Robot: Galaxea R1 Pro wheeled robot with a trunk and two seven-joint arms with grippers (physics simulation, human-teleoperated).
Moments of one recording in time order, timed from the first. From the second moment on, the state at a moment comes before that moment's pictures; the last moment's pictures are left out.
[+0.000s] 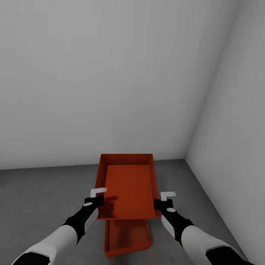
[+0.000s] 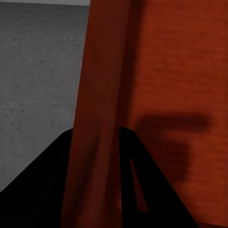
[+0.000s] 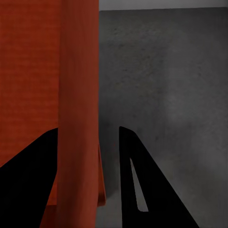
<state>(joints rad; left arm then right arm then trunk) -0.72 -0.06 -0.18 -0.36 0.25 0.06 0.26 -0.75 0.12 0.16 -0.19 -0.10 -0.08 -0.16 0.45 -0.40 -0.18</state>
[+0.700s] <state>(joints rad) -0.72 -0.06 -0.18 -0.36 0.25 0.06 0.26 -0.75 0.12 0.16 -0.20 -0.10 -0.08 -0.16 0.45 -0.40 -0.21</state>
